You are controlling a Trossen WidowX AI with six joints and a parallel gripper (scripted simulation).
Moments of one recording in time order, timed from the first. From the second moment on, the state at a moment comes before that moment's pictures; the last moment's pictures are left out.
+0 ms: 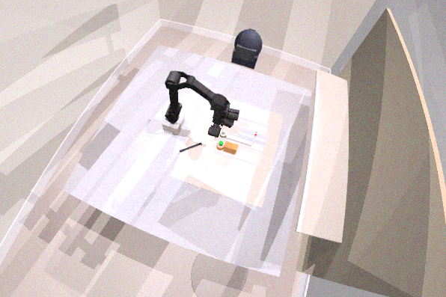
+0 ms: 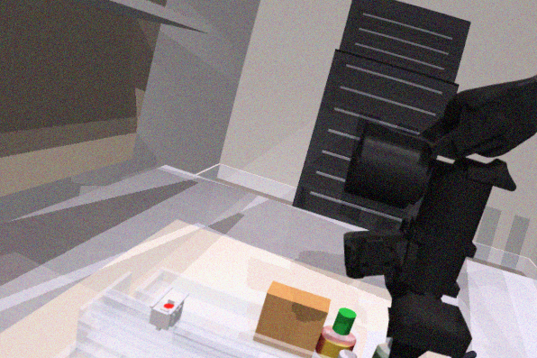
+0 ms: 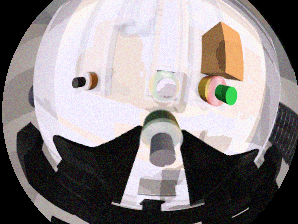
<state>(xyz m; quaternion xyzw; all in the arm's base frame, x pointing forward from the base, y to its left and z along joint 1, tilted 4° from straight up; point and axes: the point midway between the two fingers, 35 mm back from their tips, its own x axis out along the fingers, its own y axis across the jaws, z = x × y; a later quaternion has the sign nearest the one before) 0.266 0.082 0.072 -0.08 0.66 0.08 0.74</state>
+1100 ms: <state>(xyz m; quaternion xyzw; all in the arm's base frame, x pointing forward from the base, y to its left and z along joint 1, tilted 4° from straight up) 0.273 0.084 0.046 -0.08 0.67 0.08 0.74</state>
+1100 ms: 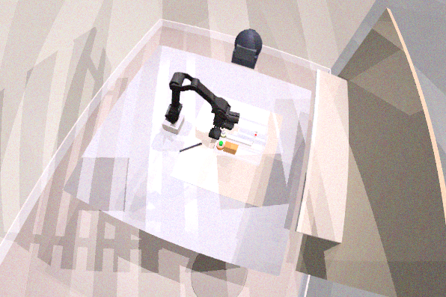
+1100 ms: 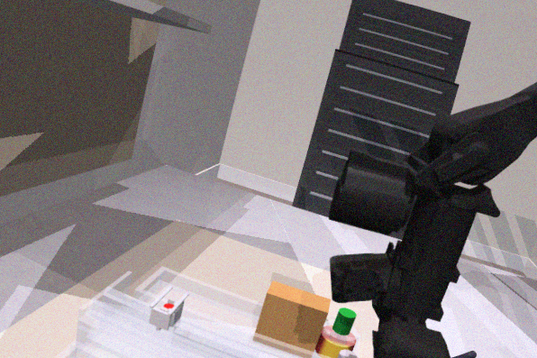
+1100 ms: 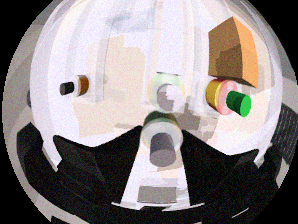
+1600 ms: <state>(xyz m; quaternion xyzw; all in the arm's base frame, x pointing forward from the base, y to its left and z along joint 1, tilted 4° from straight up) 0.276 0.084 0.045 -0.08 0.67 0.08 0.73</state>
